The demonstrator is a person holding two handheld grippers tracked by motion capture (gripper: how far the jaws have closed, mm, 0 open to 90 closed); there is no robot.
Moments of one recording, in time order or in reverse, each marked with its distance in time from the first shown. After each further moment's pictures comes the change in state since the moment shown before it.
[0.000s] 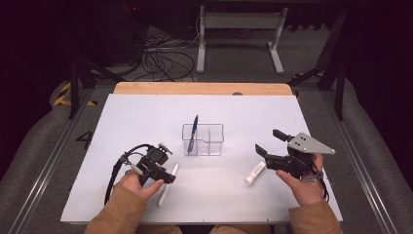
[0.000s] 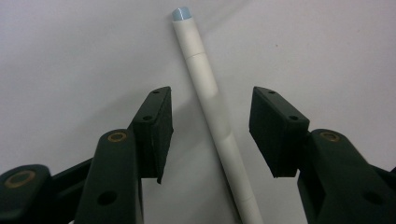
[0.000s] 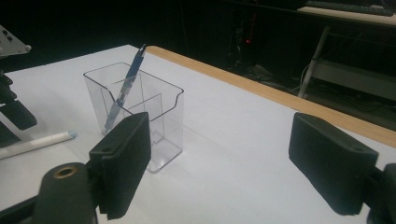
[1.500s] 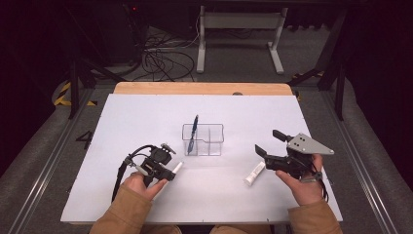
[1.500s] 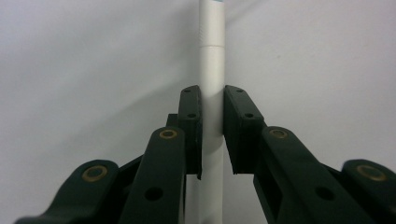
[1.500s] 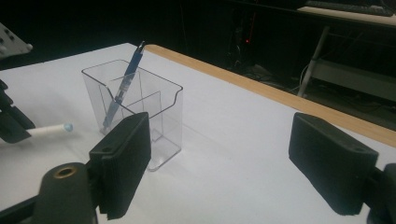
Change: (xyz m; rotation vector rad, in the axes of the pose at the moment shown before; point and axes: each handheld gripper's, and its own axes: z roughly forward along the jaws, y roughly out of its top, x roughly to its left) left arm -0.009 0.003 -0.002 -0.050 0.027 -0.034; right arm 0.000 -0.003 0.002 0.001 0.000 -0.006
